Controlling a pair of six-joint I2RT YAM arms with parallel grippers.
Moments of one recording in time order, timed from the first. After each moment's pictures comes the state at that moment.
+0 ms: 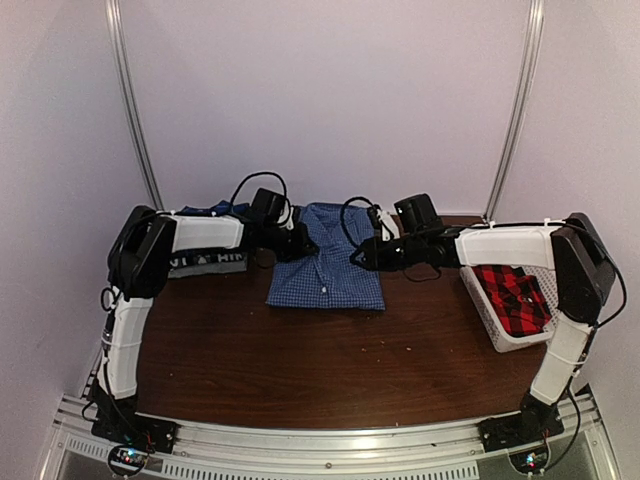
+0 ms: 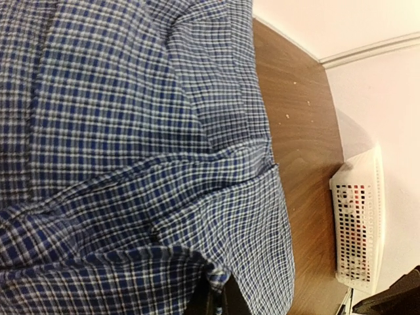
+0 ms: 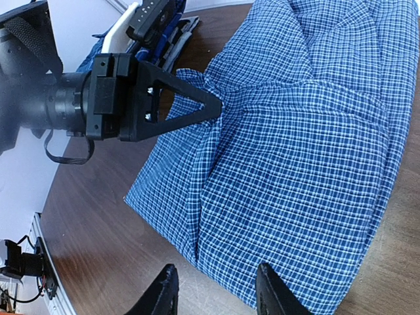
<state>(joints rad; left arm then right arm) -0.56 2.27 1.70 -0.12 0.41 -0.74 0.60 1.79 1.22 -0.06 -0.32 0.45</state>
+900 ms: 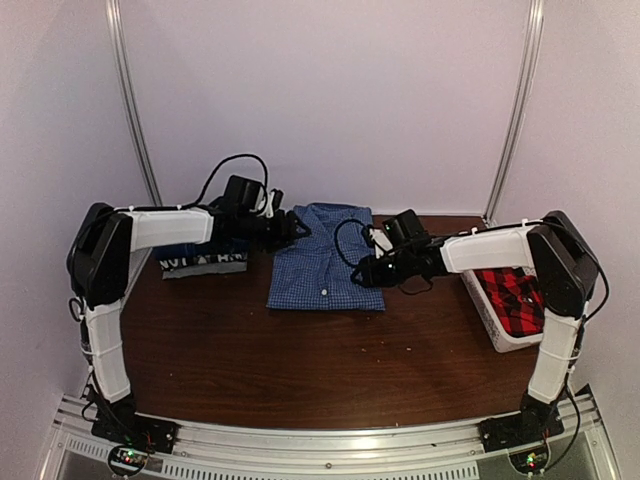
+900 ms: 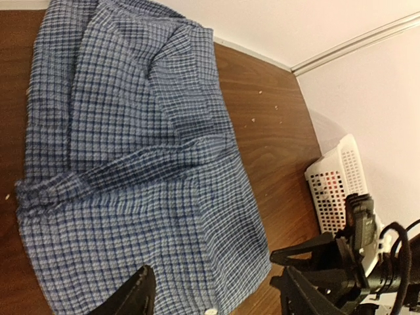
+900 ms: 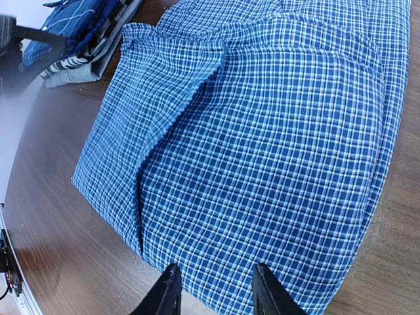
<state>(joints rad) -0.53 2.05 1.54 -0.08 0.44 -0.66 0.61 1.89 1.22 -0.10 -0.24 0.41</state>
